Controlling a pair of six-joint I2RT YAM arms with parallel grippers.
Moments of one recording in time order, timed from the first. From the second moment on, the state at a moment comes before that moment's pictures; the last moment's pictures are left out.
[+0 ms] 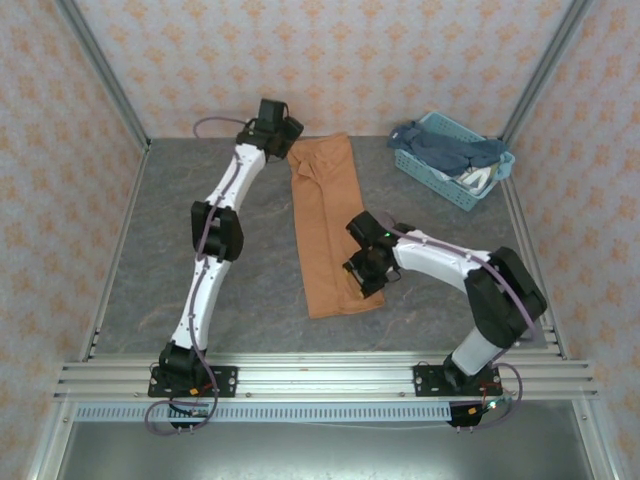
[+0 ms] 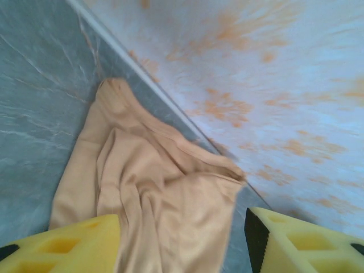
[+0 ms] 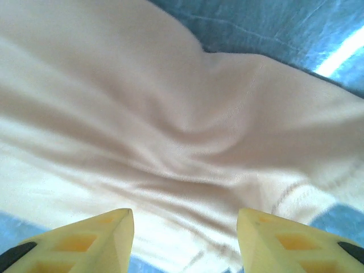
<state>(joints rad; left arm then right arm) -0.20 2.67 2.71 -0.71 0.05 -1.10 0.66 1.59 1.01 -0.73 -0.20 1.62</state>
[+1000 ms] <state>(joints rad) -0.78 1.60 0.91 -0.68 0.34 -1.05 0.41 1.42 0.83 -0.89 -0.29 0.64</state>
